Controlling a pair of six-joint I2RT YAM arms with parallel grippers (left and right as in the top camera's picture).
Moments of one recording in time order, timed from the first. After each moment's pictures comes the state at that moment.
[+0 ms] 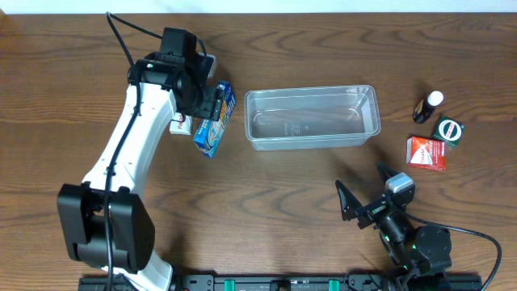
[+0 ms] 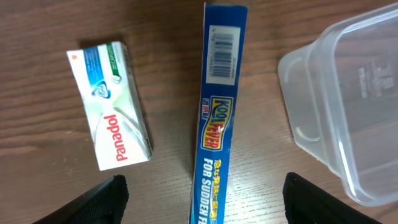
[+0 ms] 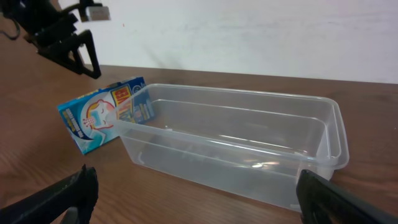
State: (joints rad) left arm -0.17 1.78 1.50 -0.97 0.10 0.06; right arm 0.20 0.02 0.04 -0.11 -0.30 0.15
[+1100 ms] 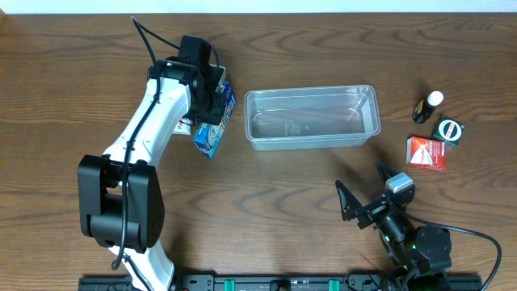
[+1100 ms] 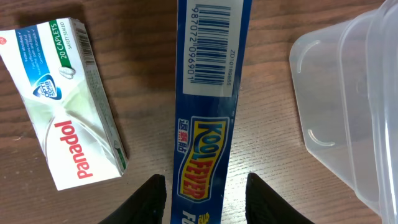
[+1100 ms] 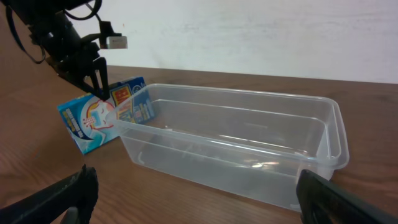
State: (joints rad) left arm -0.20 1.89 1.50 -0.95 0.10 0.04; right arm 0.20 0.02 0.04 -0.11 -0.30 0.15
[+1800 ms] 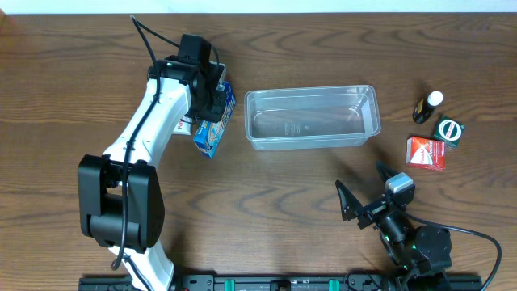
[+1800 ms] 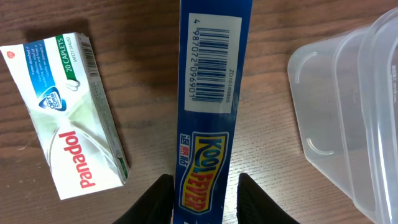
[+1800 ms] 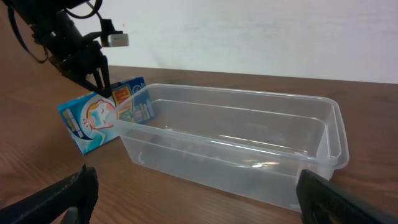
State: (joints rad) left arm -0.20 1.89 1.50 -0.92 0.10 0.04; right arm 0.20 0.02 0.04 -0.11 -0.30 0.15
